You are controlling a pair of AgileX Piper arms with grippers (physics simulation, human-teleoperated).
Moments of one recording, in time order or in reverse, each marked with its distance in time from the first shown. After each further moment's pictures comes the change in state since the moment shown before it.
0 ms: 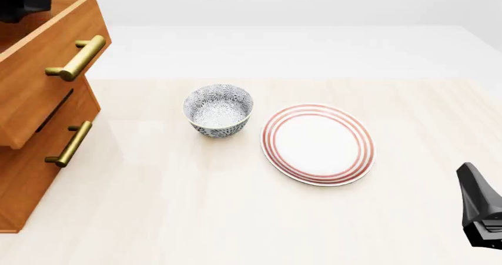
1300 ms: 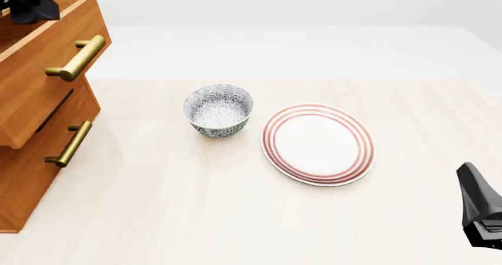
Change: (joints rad) left arm 0.043 0.077 -0.001 0.019 -0.254; right arm 0.000 0.000 0.000 0.000 0.000
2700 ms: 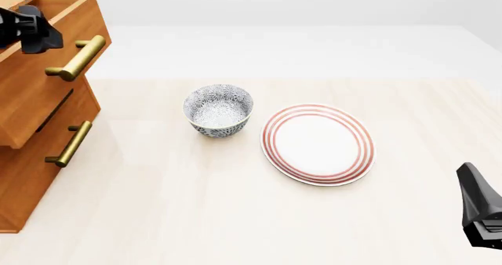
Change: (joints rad) left arm 0.048 -0.005 0.139 -0.083 -0.017; right arm 0.000 0.000 0.000 0.000 0.000
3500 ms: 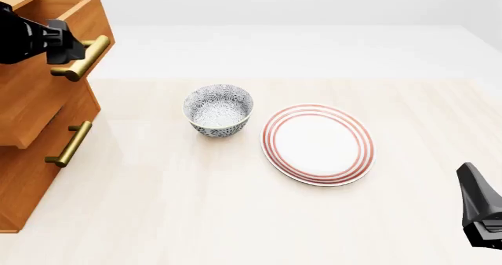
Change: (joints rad) left arm -0.061 0.044 0.019 -0.012 -0.007; right arm 0.000 0.000 0.000 0.000 0.000
